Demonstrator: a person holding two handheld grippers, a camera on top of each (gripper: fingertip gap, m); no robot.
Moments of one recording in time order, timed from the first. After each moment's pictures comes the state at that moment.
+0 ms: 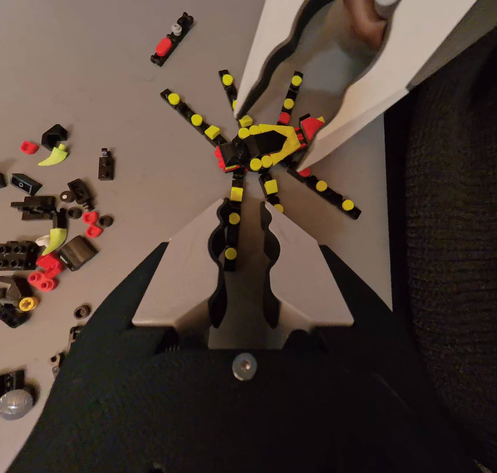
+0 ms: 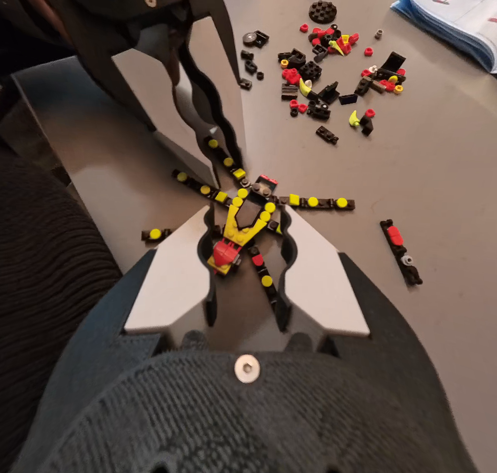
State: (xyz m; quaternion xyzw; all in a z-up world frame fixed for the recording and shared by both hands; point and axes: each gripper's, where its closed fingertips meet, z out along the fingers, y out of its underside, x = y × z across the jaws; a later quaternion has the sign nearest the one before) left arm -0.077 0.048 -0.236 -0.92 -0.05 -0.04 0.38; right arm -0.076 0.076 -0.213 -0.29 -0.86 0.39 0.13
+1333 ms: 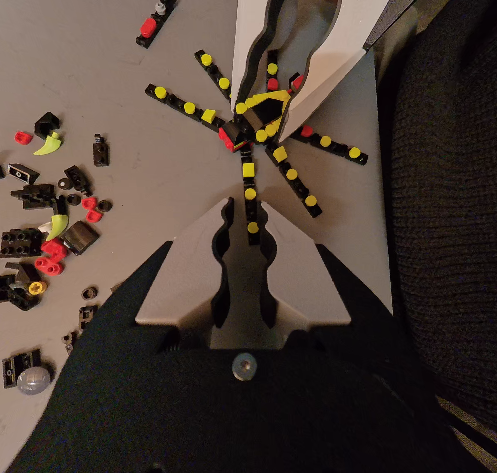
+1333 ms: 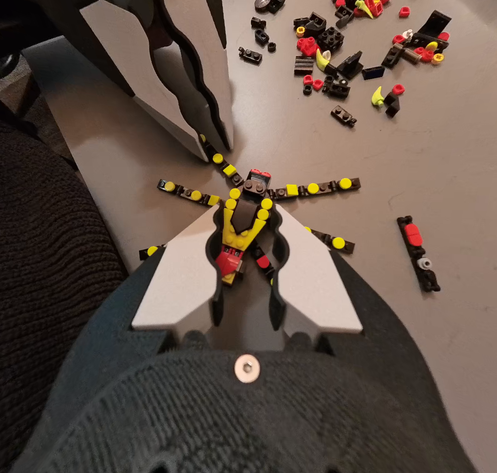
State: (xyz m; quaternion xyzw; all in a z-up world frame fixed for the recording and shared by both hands) left arm -0.073 0.031 -0.236 -0.93 -0.02 -0.05 0.36; right arm -0.074 0.078 -0.224 -0.28 -0.88 0.38 0.07
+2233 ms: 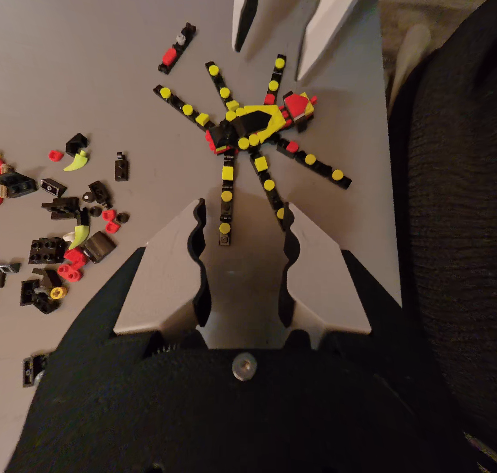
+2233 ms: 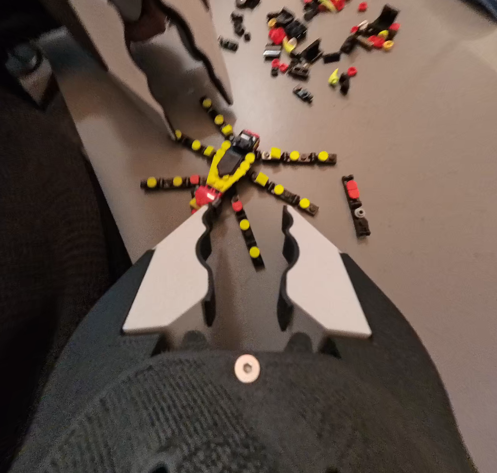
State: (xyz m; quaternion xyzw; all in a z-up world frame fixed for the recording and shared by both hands) left arm -0.081 0.041 -0.230 -0.92 -0.03 -0.01 0.39; right arm -0.076 0.133 -0.210 -0.26 -0.88 0.39 0.06
